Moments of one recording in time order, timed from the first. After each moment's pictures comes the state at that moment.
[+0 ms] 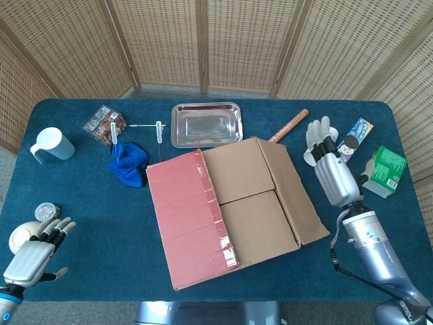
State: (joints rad) left arm -0.11 -1.14 0.14 -1.54 1.61 1.30 0.07; right arm 0.94 -0.85 -0.14 -2.14 -0.97 1.45 -1.89
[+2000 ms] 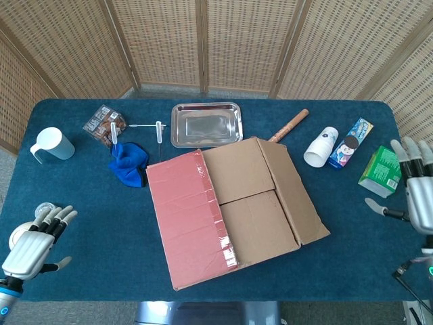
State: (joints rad) left arm -0.14 -1.11 0.10 -1.57 1.65 1.37 0.02; right arm 0.33 -0.81 0.05 -1.93 -1.26 1.56 -0.31
